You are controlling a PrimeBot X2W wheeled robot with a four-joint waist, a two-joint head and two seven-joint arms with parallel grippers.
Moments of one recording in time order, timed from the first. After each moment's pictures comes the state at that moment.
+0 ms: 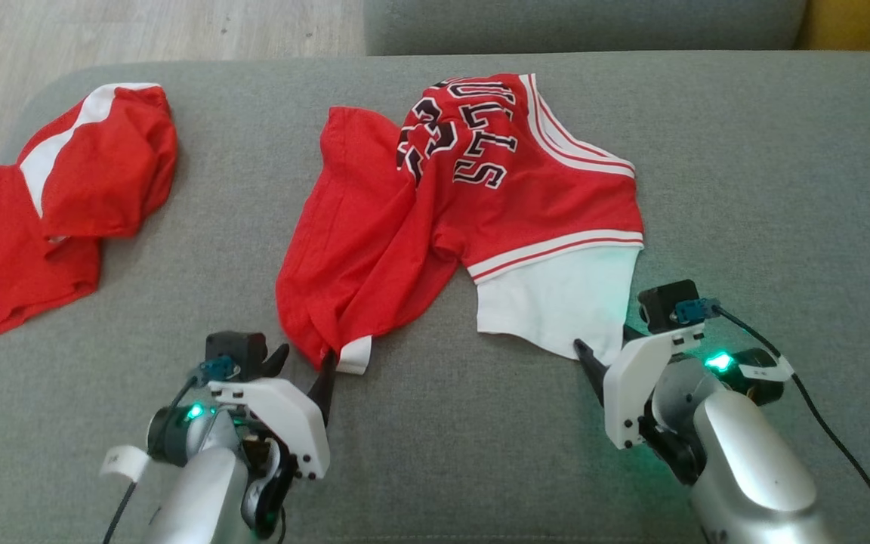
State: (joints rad) left arm -0.26 0.04 -0.28 0.61 -0.25 -0.05 0.04; right arm -0.34 -0.05 0.22 0.60 0.12 0.12 0.40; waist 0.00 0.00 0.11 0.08
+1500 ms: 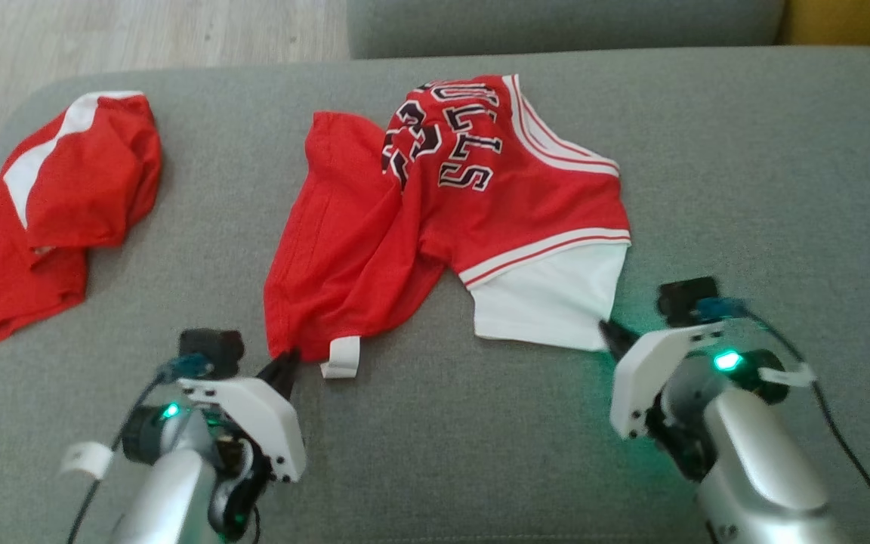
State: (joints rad) left arm -0.22 0.12 -0.30 0.47 -0.33 -0.06 0.13; right arm -0.34 -0.05 0.21 0.59 0.19 0.12 0.35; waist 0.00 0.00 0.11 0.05
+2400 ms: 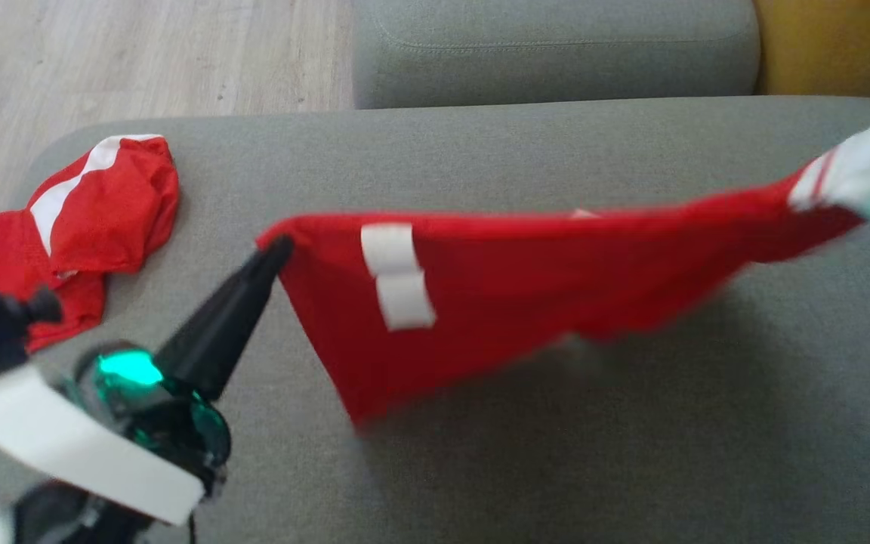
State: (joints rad) left arm 0.03 0.13 -0.09 -0.62 -1.01 -0.03 0.50; right arm -0.32 -0.05 -0.40 -0.44 0.73 0.12 0.67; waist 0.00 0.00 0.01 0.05
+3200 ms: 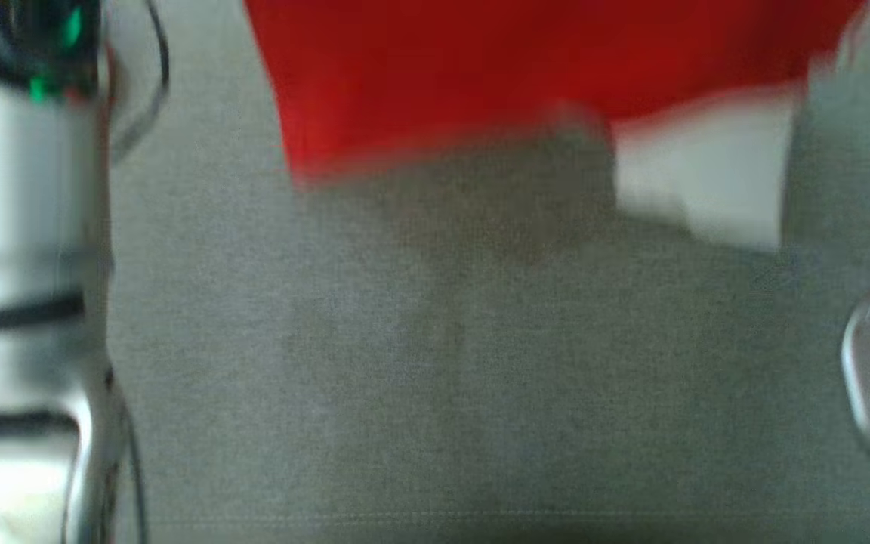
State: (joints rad) left arm -1.00 0.13 -0.15 0.21 -0.81 0.03 0.41; right arm -1.17 -0.05 -0.32 0.24 0.24 0.12 0.59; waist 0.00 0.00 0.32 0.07
